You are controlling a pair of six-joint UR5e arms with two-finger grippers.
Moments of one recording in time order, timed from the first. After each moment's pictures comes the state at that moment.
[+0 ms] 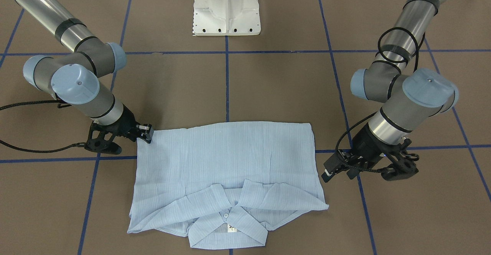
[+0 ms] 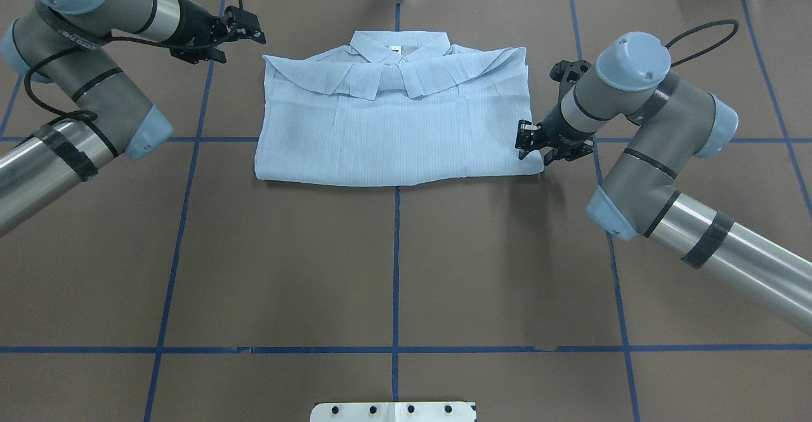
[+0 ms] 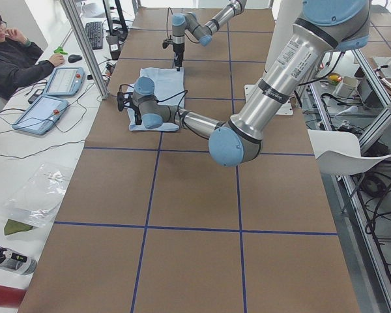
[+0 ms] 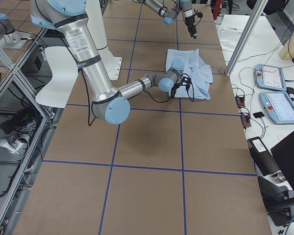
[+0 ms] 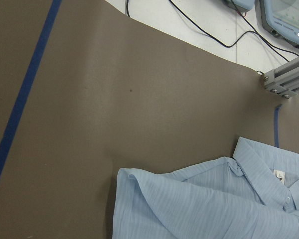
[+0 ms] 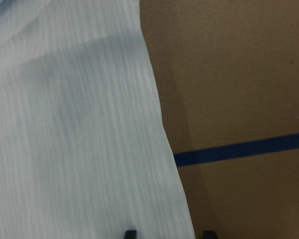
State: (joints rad) left arm -0.97 -2.20 -1.19 -2.48 -2.08 -1.34; right arm 0.79 -1.10 1.44 -1.14 2.13 1.23
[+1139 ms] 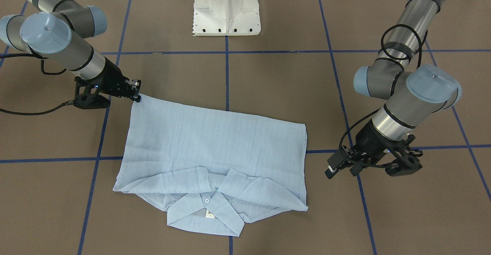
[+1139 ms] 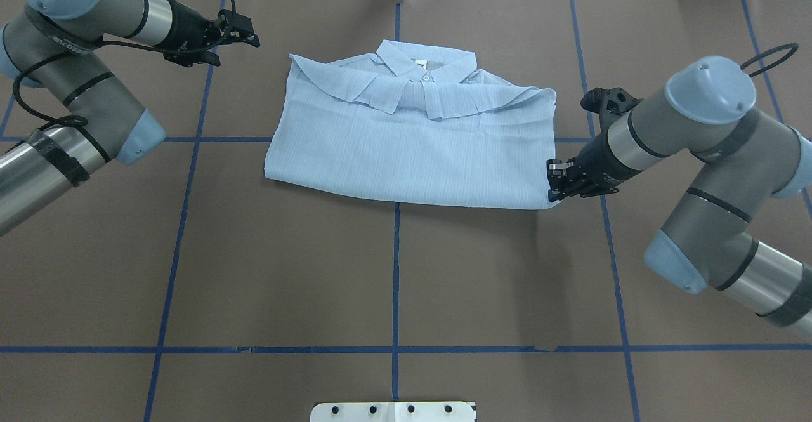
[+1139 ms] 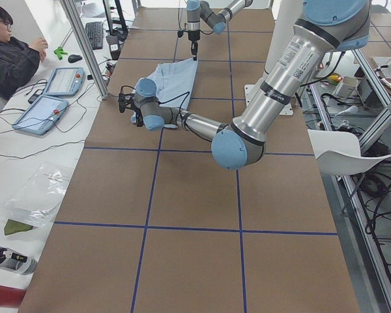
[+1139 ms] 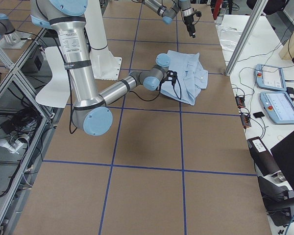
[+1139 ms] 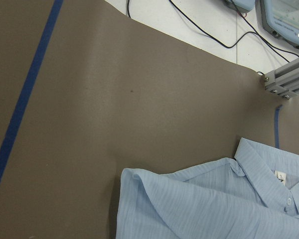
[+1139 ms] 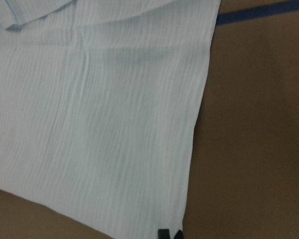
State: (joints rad) left arm -0.97 -2.16 -1.23 -2.48 -2.08 -1.34; right arm 0.75 -1.37 1.83 -1.14 2.24 1.23
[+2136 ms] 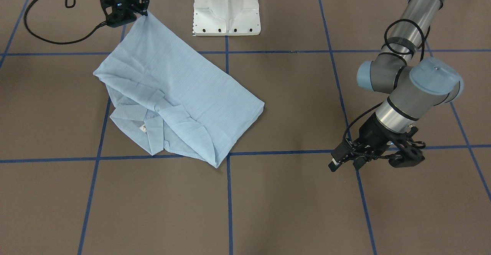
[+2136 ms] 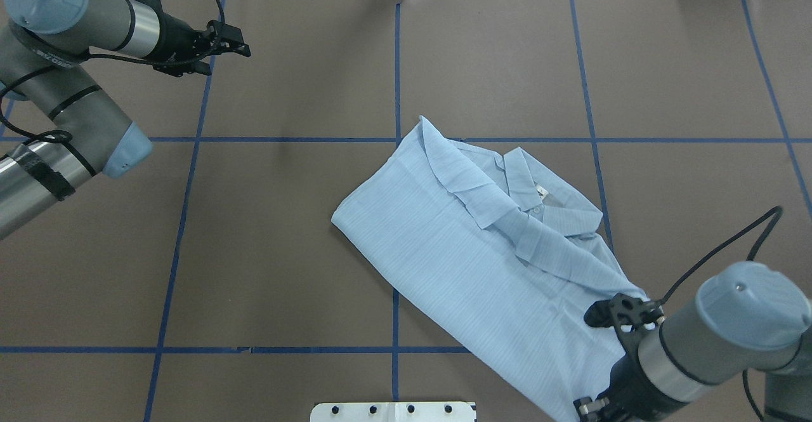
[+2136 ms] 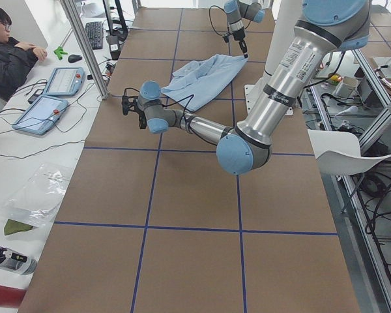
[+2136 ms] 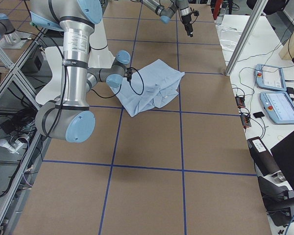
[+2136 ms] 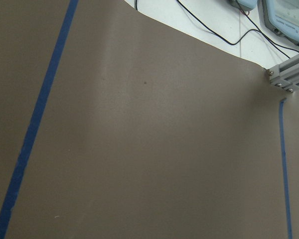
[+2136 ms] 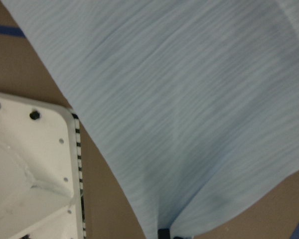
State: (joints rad) left arm -0.96 -2.11 -1.29 -2.48 -2.07 -1.34; right arm 0.23 -1.69 2.21 -1.14 2.23 1.33
